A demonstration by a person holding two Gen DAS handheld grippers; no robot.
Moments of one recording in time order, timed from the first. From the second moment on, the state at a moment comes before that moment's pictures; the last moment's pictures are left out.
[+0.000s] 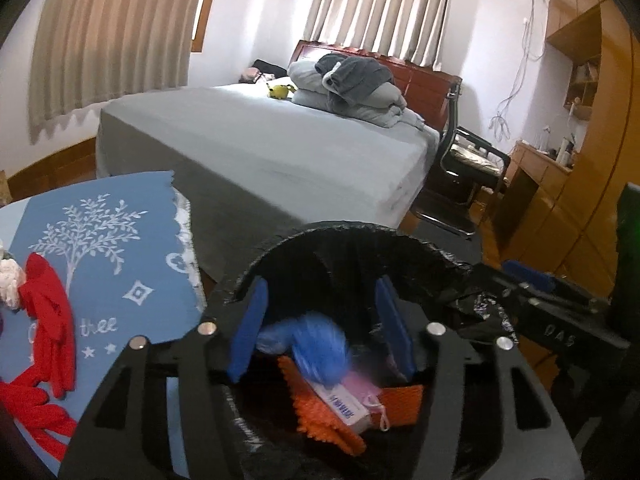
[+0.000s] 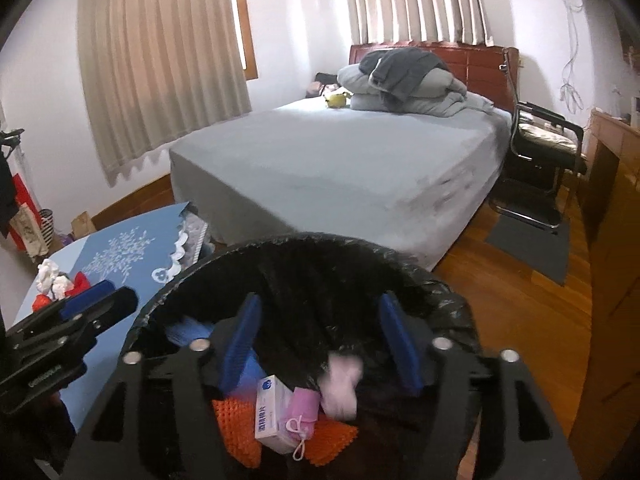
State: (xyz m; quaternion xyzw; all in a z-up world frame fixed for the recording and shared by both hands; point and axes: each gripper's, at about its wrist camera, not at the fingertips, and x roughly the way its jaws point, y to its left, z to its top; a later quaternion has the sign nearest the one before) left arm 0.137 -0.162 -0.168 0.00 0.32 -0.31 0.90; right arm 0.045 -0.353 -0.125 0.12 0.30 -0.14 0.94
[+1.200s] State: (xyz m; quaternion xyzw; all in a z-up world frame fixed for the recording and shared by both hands) left arm 0.148 0.086 -0.201 -0.02 0.37 -0.01 0.93; right arm 0.152 -0.128 -0.139 0.06 0.31 0.08 0.95
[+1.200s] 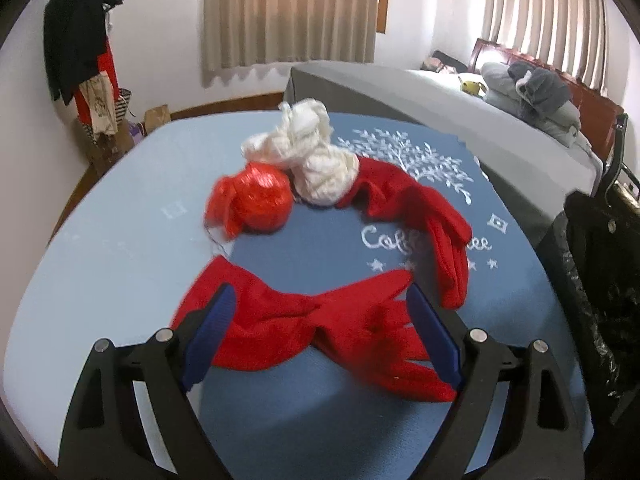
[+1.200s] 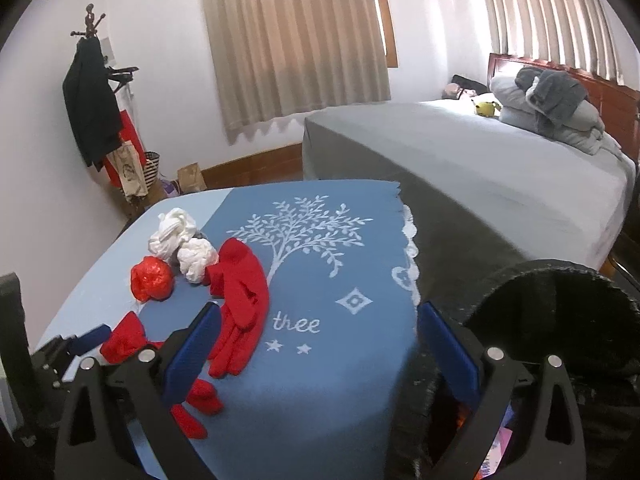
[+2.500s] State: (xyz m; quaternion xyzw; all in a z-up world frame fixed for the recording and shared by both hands) left arm 0.188 0.137 -0.203 -0.06 0.36 0.04 0.93; right arm 0.225 -0.065 -0.179 0.04 0.37 0.12 0.92
